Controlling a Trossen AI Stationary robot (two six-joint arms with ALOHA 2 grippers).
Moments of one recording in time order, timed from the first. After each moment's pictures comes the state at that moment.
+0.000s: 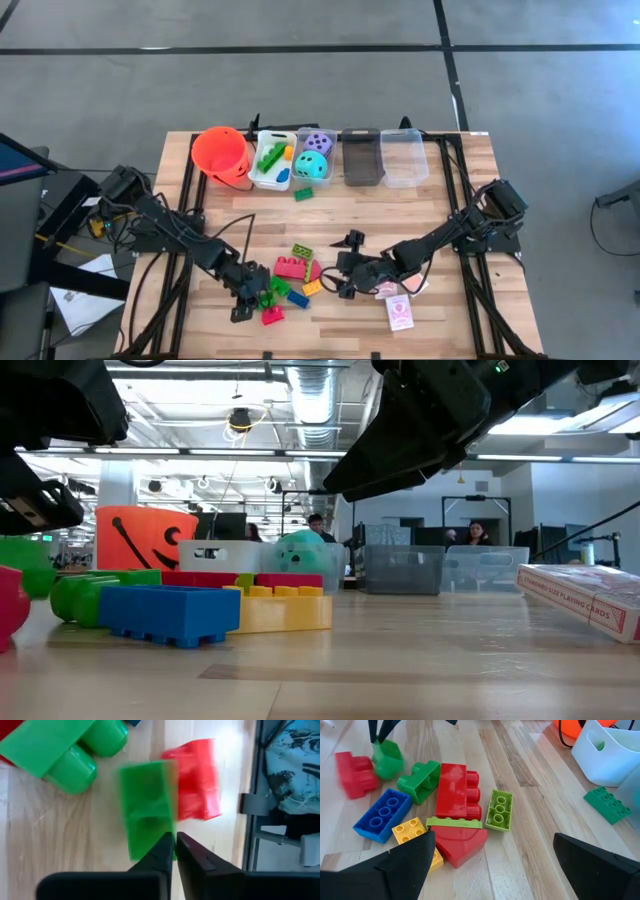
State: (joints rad) left arm -0.61 1.49 0.69 -0.19 0.17 -0.80; right arm 0.46 1.79 0.99 0.11 0.61 0.30
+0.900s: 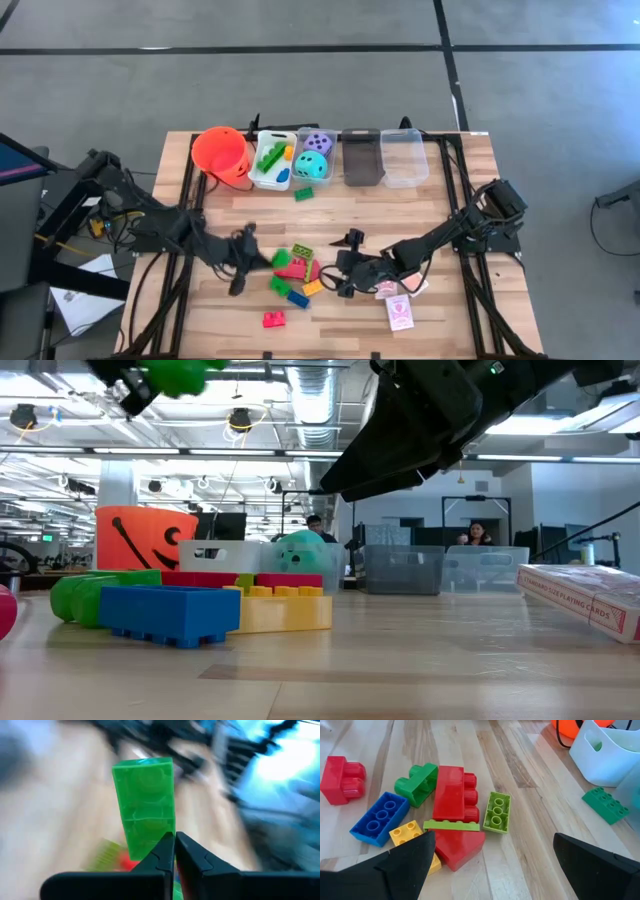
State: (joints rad) left arm -0.56 1.04 0.69 -0.16 -0.41 -0.42; right arm 0.45 1.79 0.99 0.11 0.61 0.30
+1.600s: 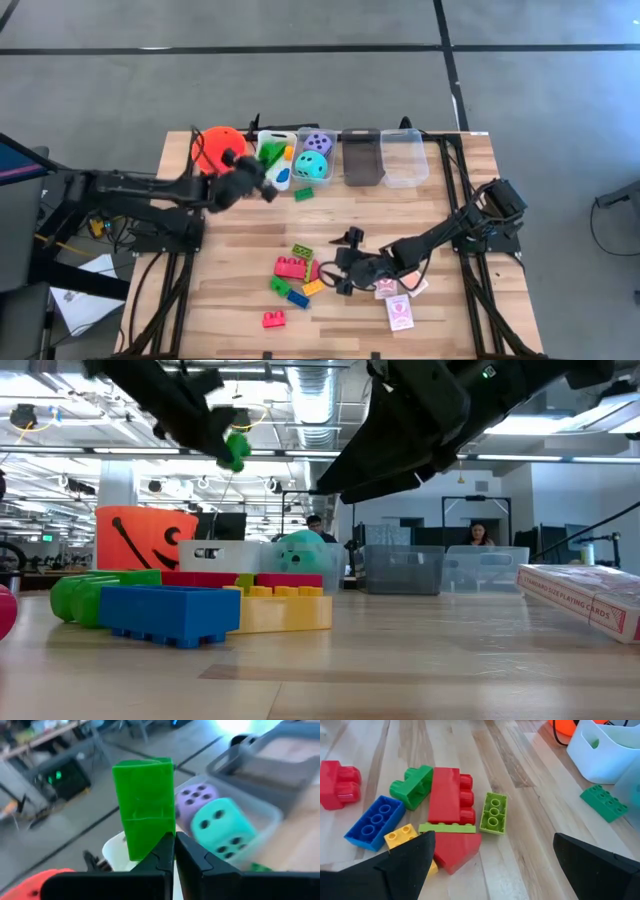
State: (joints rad) left arm 0.12 1.07 0.69 -0.15 -0.86 -0.14; right arm 0.44 1.79 0.99 0.12 0.60 0.31
